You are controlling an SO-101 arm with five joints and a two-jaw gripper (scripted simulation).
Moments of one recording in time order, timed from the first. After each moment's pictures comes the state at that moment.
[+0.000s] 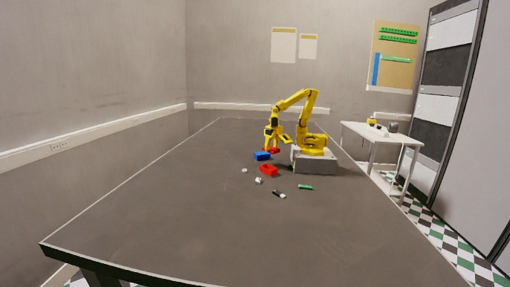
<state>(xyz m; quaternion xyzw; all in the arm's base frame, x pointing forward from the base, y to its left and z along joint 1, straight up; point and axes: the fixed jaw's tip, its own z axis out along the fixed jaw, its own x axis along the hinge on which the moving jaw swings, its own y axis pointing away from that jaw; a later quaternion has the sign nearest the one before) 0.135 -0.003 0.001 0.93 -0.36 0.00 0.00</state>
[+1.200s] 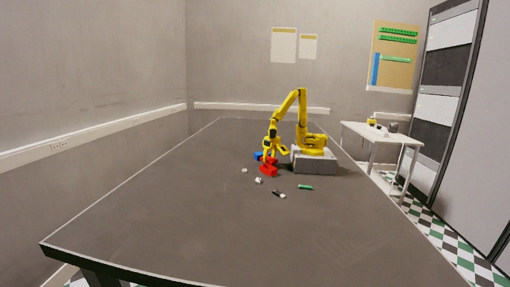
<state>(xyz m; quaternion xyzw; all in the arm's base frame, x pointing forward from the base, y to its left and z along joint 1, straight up) 0.140 -0.002 -0.044 0.93 -0.36 0.00 0.00</state>
